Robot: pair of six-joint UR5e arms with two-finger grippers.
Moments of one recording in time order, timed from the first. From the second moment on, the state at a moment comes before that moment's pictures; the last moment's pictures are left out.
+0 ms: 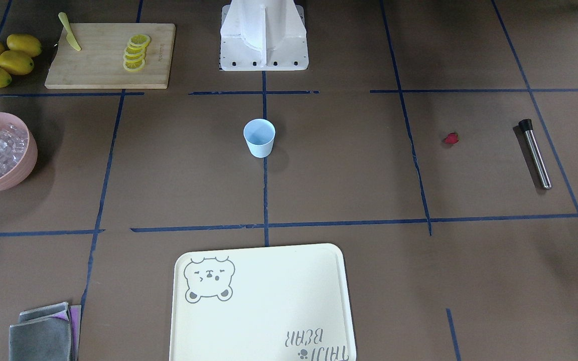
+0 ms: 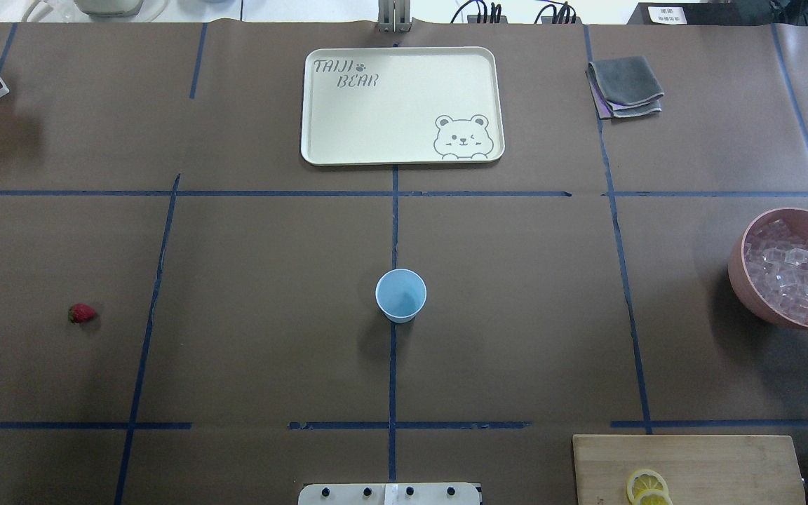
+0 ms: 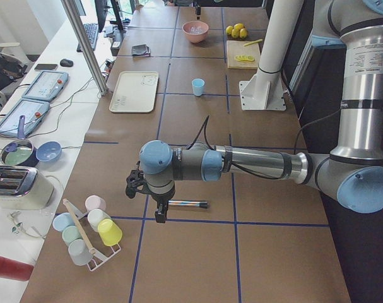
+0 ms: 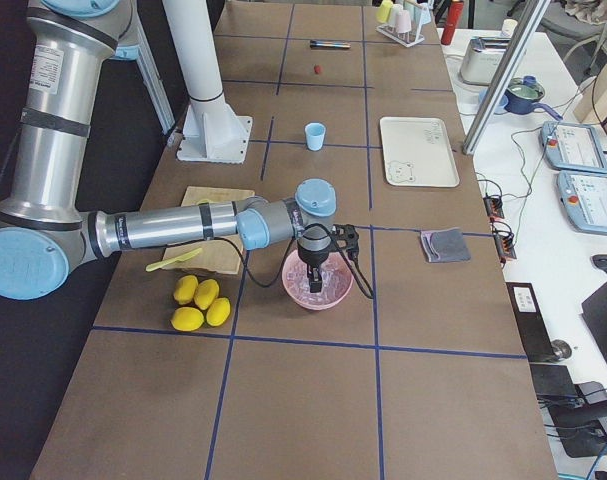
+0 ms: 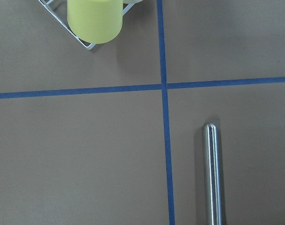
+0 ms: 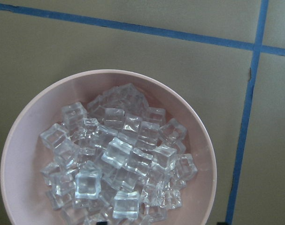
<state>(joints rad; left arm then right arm) -1.62 -1.55 -1.69 -1.47 -2.37 0.10 1.24 -1.80 1.92 -1.40 2.27 0.30</state>
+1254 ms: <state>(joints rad) -1.62 -1.56 -1.70 -1.47 -2.36 0.10 1.13 -1.76 1.86 -1.40 2.26 0.31</state>
